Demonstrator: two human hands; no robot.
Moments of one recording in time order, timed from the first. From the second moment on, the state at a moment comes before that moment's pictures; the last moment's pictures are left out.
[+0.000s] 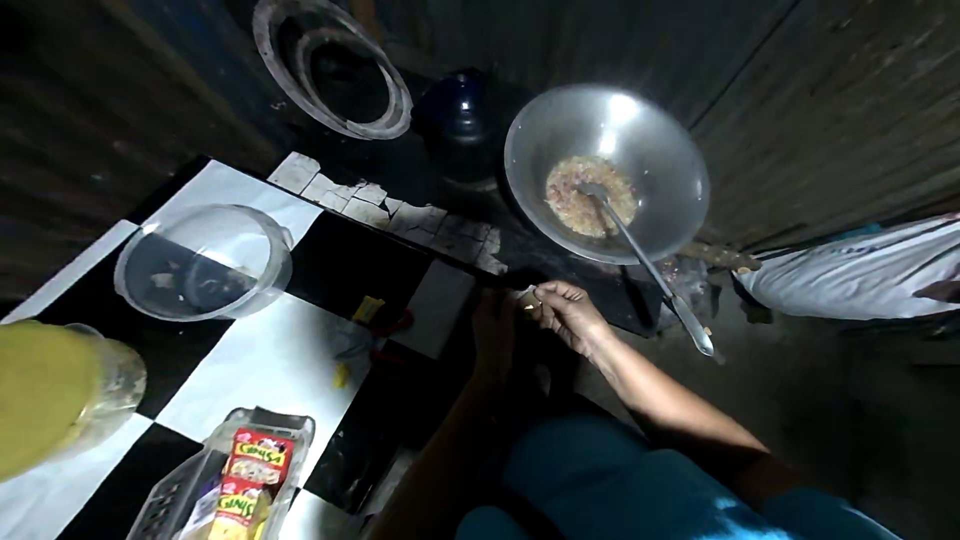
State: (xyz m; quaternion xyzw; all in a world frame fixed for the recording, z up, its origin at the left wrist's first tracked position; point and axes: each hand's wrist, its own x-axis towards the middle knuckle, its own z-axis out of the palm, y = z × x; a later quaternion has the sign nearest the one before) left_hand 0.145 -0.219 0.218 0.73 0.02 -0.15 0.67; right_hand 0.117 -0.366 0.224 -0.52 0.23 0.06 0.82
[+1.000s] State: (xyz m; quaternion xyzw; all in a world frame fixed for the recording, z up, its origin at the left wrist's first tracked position) left_hand 0.138 -0.195 0.221 0.80 -0.01 -0.09 0.60; right_hand 0.111 -0.344 0.222 -0.62 0.23 0.05 0.75
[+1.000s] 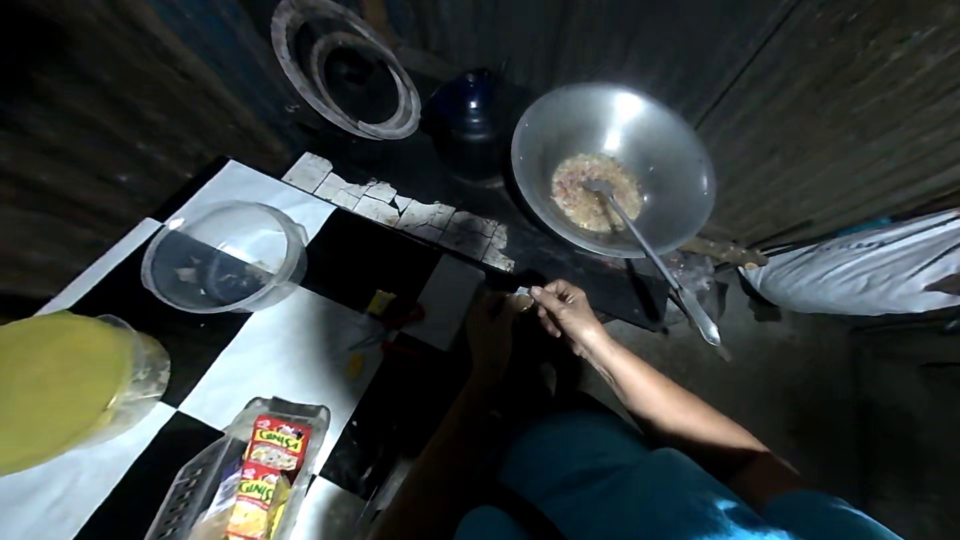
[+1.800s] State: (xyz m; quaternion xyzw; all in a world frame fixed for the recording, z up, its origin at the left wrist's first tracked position) left_hand 0.134 -0.181 0.208 0.67 0.17 -0.10 0.72; right_hand 0.130 -0.419 0.232 -0.75 0.09 0.07 0.65
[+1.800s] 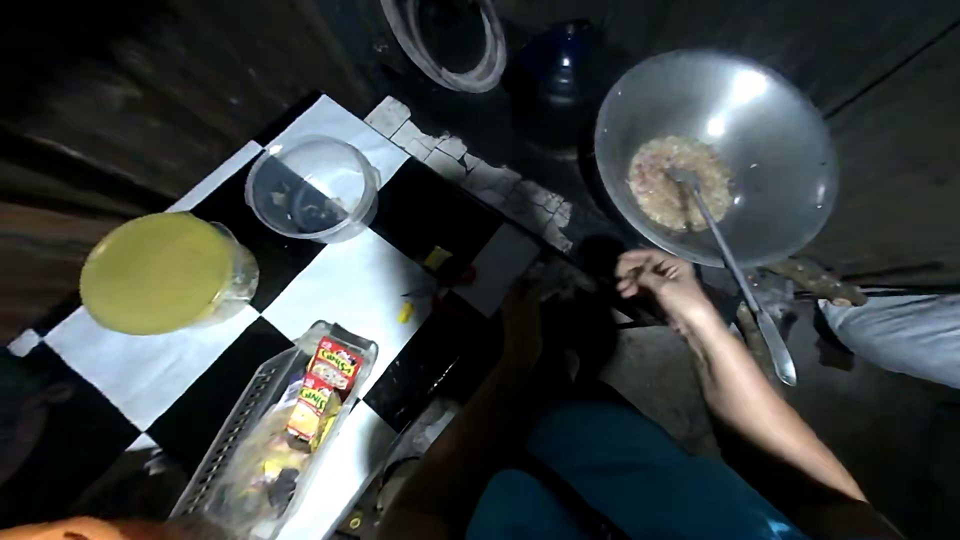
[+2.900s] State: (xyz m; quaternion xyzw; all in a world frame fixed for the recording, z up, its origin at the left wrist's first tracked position) left_hand 0.112 -0.001 0.184 0.91 0.20 -0.01 0.36; right_hand 0.264 -0.130 0.181 -0.94 -0.20 0.14 0.24
